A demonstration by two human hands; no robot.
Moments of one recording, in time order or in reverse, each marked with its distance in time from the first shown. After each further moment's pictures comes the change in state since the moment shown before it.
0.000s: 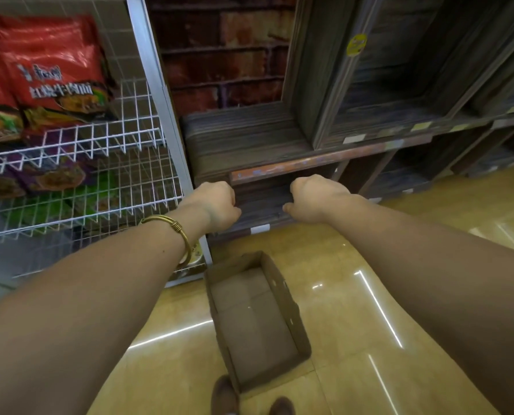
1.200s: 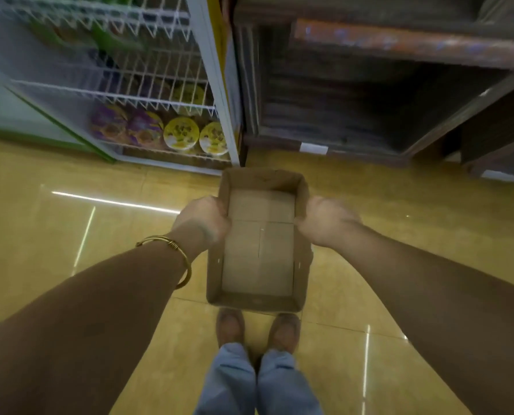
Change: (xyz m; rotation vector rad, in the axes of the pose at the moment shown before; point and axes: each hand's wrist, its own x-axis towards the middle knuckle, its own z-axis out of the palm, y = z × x) left_hand 0.035 -0.031 0.312 -0.343 -0.081 -0.705; right_hand 0.120 0.065 0.290 -0.009 -0.378 -0.184
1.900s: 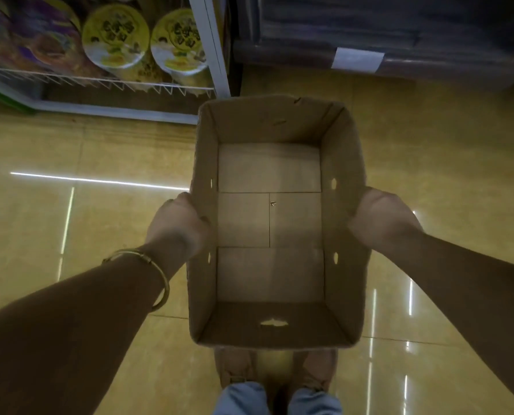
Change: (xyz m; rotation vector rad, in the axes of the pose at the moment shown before) left_hand 0.214 -0.110 0.205 -0.031 0.030 -0.128; right_hand 0.213 0.059 0.212 0.108 0.066 0.231
